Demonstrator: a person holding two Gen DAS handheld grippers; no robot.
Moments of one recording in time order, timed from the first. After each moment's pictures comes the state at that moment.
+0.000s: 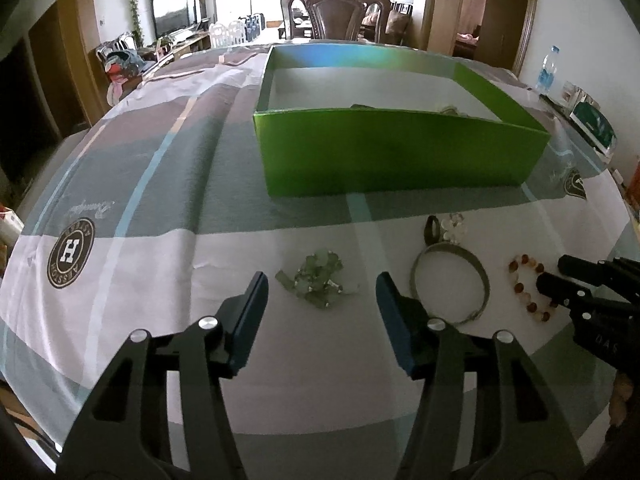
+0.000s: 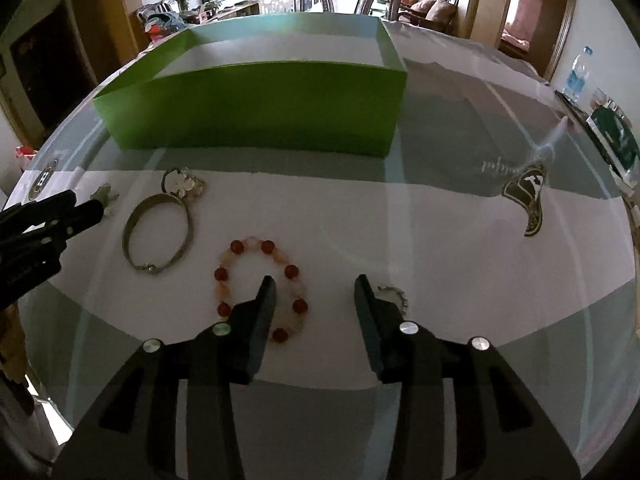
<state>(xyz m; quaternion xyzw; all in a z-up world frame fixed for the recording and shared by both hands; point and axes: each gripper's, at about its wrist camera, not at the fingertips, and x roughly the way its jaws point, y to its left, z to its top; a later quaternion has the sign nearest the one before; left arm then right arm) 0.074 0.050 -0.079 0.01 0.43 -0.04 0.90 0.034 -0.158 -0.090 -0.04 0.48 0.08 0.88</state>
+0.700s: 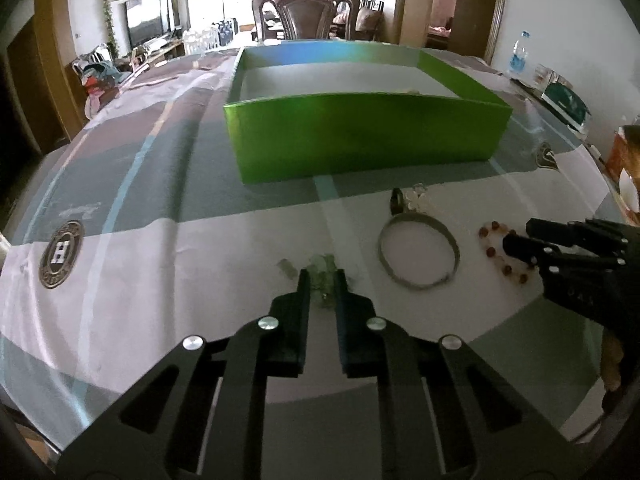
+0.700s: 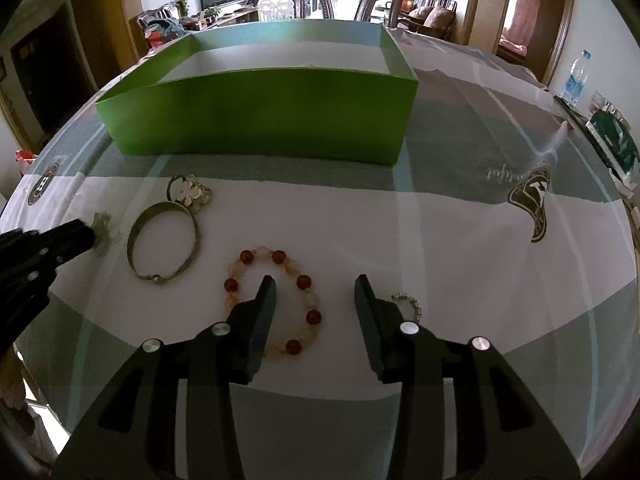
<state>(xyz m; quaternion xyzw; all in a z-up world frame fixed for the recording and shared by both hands) 0.051 0.049 -0.078 0.03 0.42 -0.08 0.90 0.045 -0.148 -0.089 -0.03 0.47 0.07 0.88</state>
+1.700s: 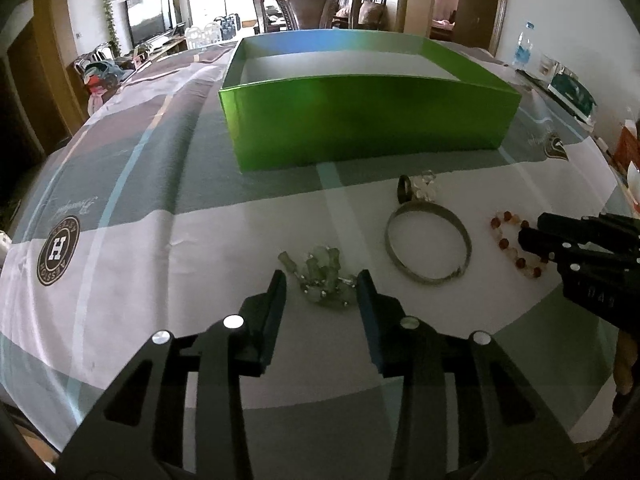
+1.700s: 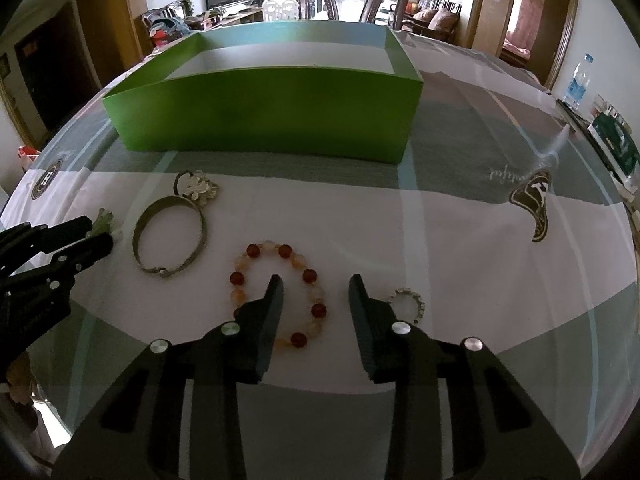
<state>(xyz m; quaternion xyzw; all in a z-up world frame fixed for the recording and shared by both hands) 0.057 0.039 -0.091 0.04 0.44 -0.08 0.90 0.040 -0.144 -0.089 -0.04 0.46 0.08 0.88</state>
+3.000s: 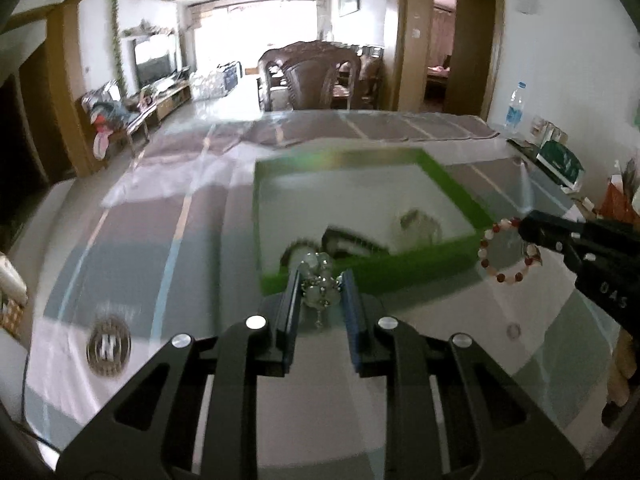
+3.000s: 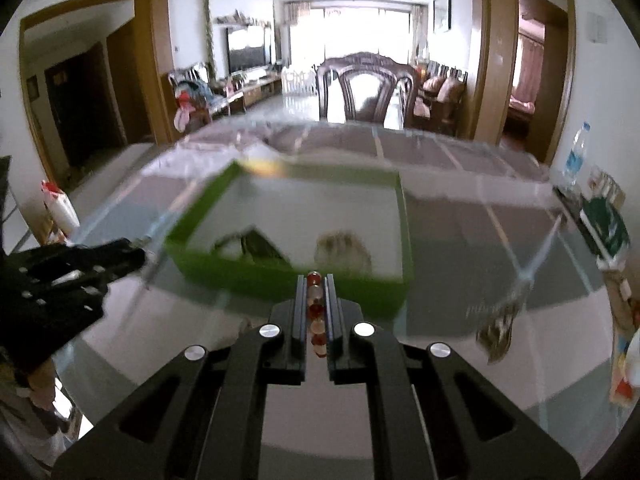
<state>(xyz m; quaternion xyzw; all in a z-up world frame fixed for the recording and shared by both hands) 0.091 0.044 0.028 0.04 0.35 -0.09 0.93 0.067 -0.129 0.048 -0.02 0.33 0.12 0.93</state>
